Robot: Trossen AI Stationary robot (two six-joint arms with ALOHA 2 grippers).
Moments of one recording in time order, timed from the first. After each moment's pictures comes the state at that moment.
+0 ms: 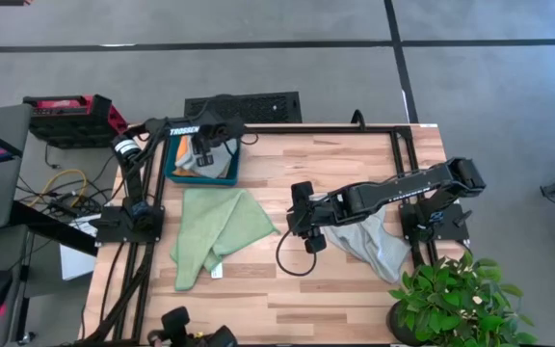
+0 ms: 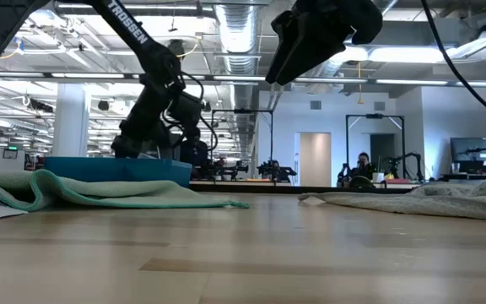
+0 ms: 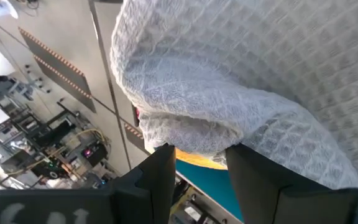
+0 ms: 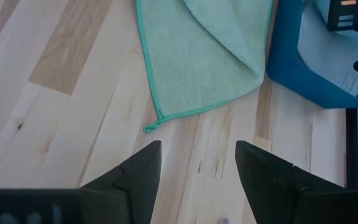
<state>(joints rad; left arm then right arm) 0.72 1.90 1.28 -1.14 -0.77 0.28 0.21 1.65 1.30 -0.60 0.26 -0.30</state>
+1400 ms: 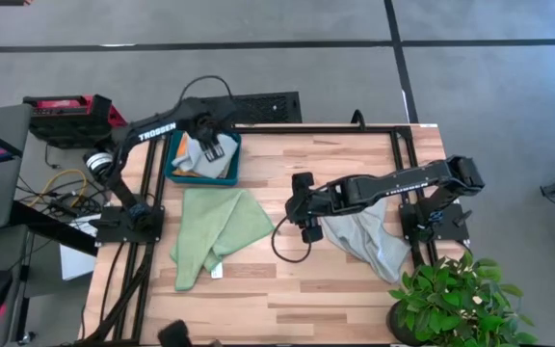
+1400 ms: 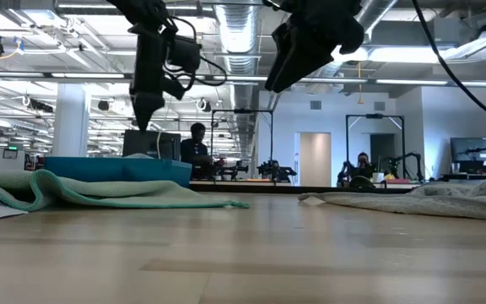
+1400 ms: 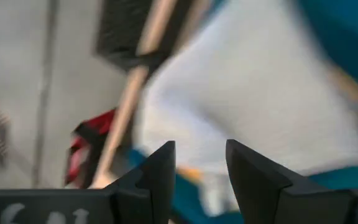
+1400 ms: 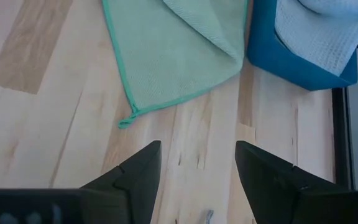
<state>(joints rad) 0.68 1.65 1.39 -1.17 -0.42 0.20 0.13 1.65 1.30 -0.60 0.26 -0.29</state>
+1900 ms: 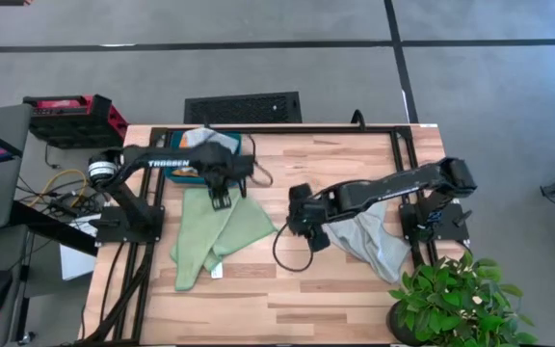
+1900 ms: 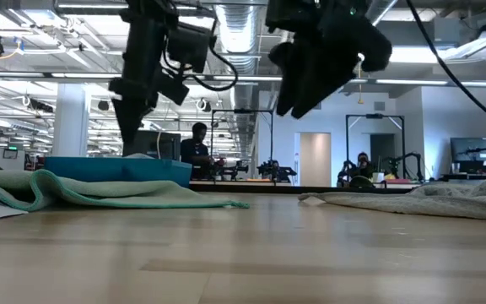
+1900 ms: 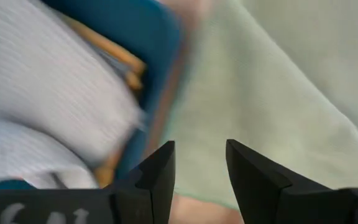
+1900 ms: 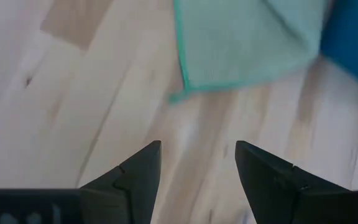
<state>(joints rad) 0.27 1.65 1.24 -1.23 -0.18 -0.05 0.16 1.72 1.30 -0.68 0.15 -0.35</state>
